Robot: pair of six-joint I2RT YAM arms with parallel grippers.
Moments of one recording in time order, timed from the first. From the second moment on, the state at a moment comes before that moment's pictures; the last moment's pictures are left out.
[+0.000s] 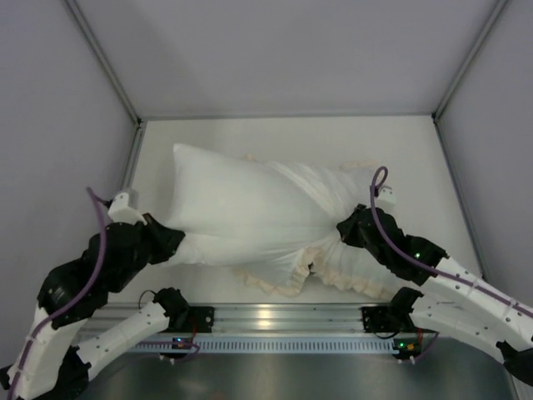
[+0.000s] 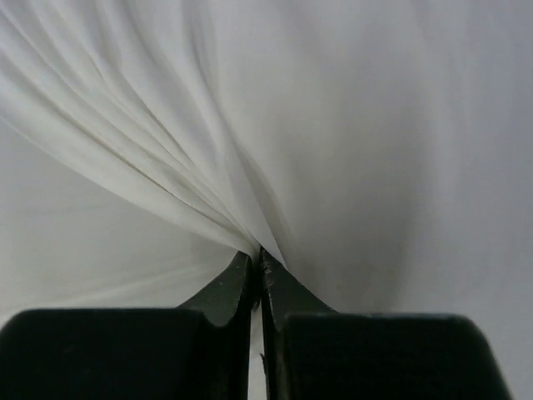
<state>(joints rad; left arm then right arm) -0.73 0.54 1.17 -1.19 -0.38 -0.83 0.85 0.74 0.66 -0.58 0.46 0.84</state>
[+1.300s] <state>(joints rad) -1.00 0.39 0.98 -1.31 -0.67 -1.07 0.64 0.75 0.80 -0.54 0.02 0.59</state>
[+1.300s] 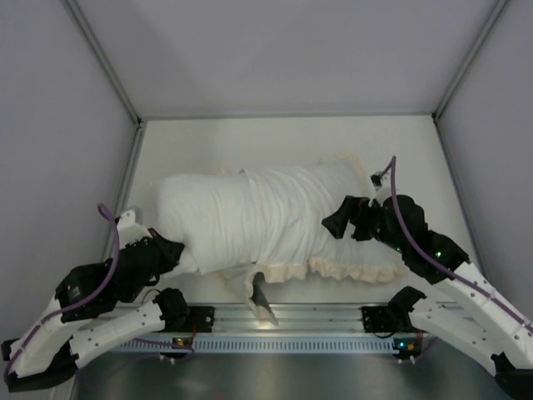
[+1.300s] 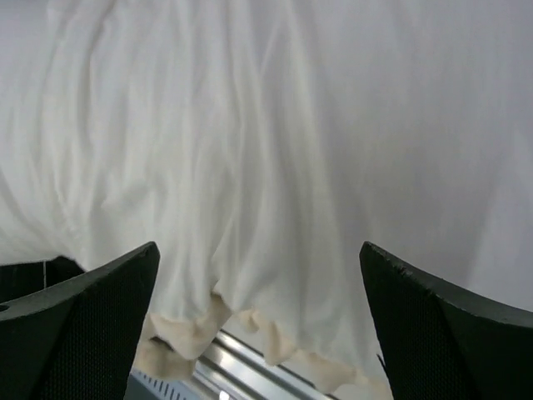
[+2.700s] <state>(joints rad) -1.00 0.22 1.08 -1.38 -0.70 -1.15 0.38 0.75 0.63 -0.49 0.14 0.73</state>
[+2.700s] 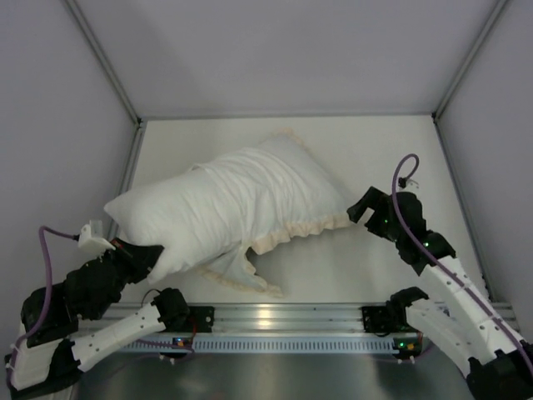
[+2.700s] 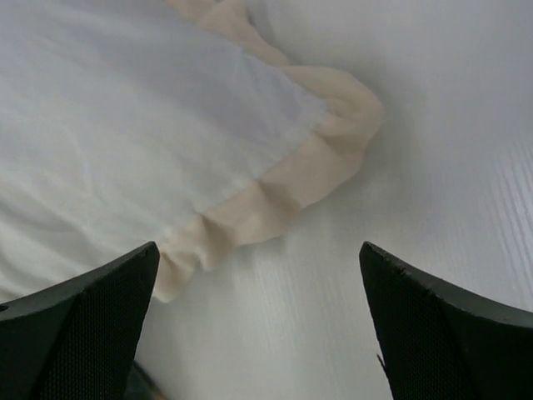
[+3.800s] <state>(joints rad) -1.00 0.22 1.05 -1.34 -0.66 -1.13 -0.22 1.55 0.20 0.86 -0.73 1.24</state>
